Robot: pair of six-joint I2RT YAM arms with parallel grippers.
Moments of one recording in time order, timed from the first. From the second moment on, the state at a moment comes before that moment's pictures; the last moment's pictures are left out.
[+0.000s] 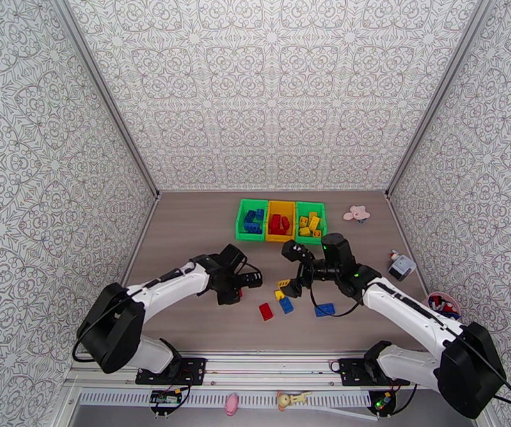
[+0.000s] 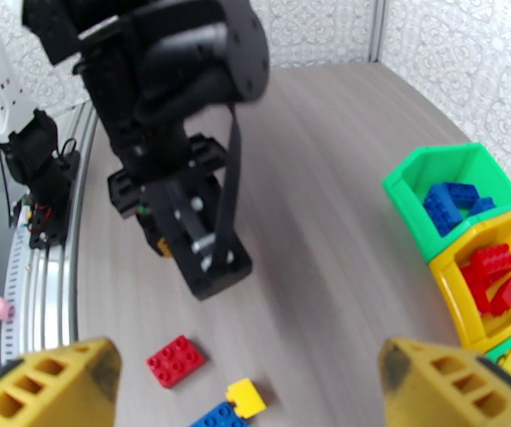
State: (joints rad) left arm -0.62 1.43 0.90 -0.71 0.08 0.68; right arm 0.56 1.18 0.76 -0.11 -0.64 -0.30
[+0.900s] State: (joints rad) left arm -0.57 1.59 0.96 0.19 0.20 0.16; right arm 0.56 1.04 0.66 0.10 -0.33 -0.18
